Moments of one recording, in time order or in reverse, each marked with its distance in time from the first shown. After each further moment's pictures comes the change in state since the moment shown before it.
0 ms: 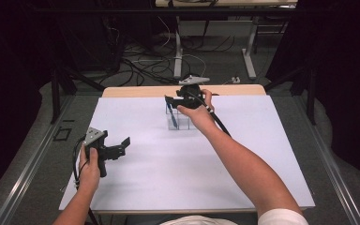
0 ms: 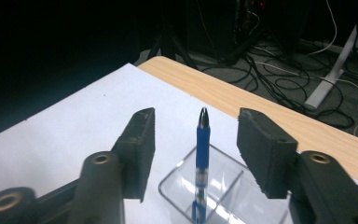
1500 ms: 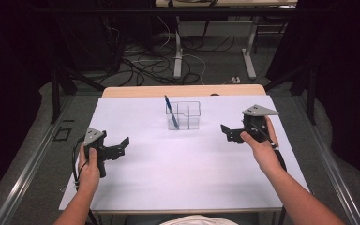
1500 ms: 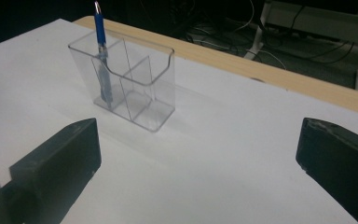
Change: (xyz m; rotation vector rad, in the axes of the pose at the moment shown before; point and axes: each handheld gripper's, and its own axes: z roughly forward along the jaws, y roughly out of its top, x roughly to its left) left arm 0.000 0.000 -0.002 0.000 0.021 -0.004; right arm -0.055 -0.098 -0.165 0.021 -0.216 0.034
